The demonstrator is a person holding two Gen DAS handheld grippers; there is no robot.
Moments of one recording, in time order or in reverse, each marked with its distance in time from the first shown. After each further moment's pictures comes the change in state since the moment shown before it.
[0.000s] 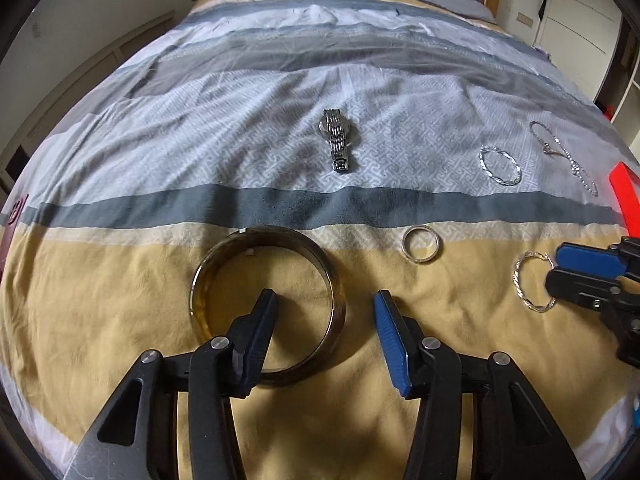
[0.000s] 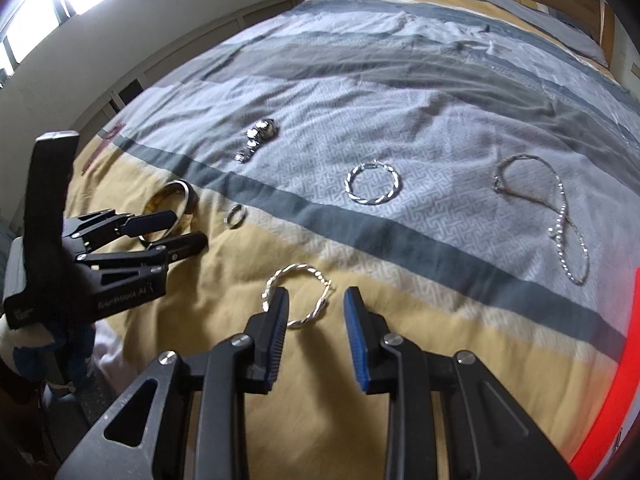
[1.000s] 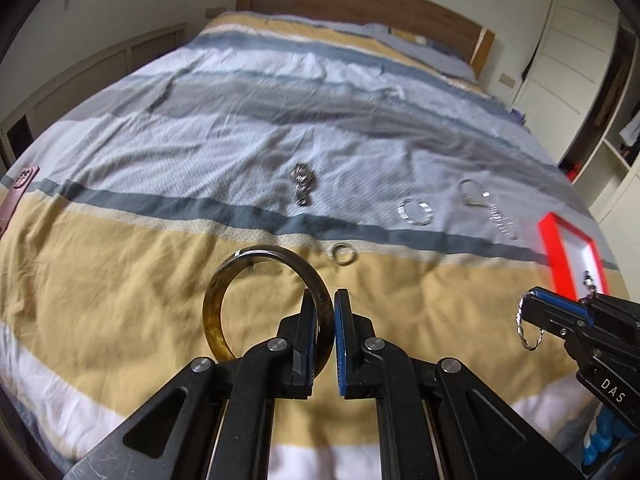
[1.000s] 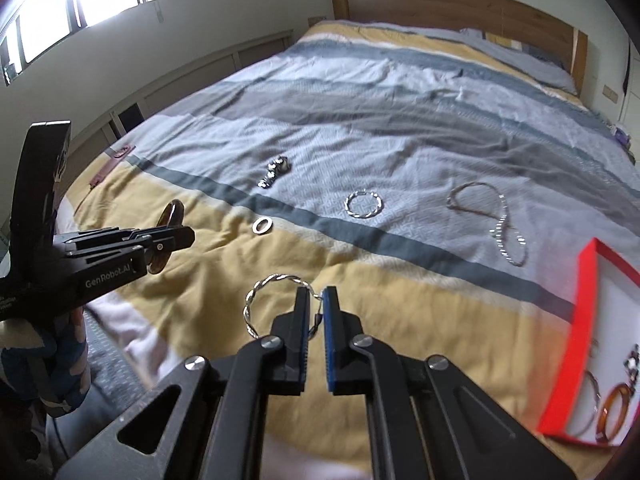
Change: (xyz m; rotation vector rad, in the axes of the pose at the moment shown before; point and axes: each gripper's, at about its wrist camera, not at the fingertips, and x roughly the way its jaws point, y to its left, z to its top) left arm -0.097 -0.008 -0.029 -0.117 -0.173 -0.150; right arm -0.095 0.036 -0.041 -0.011 -0.186 -0.090
